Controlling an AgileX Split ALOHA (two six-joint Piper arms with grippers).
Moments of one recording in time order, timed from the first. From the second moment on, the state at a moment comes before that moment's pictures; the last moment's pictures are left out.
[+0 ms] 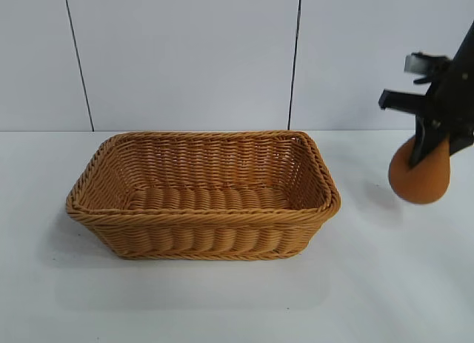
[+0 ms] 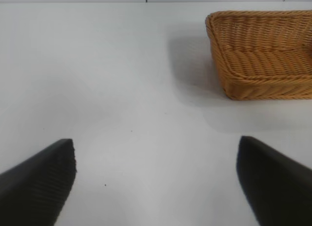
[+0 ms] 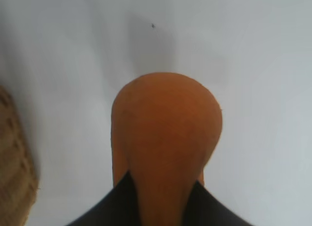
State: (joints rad) left arm -0.04 0.00 -0.50 -0.03 1.07 -0.01; right arm 0.02 1.94 -1.48 0.20 0.98 -0.03
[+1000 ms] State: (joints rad) left arm -0.04 0.00 -0.50 -0.03 1.07 -0.01; right arm 0.63 2.06 -1.59 0.22 0.77 0.06
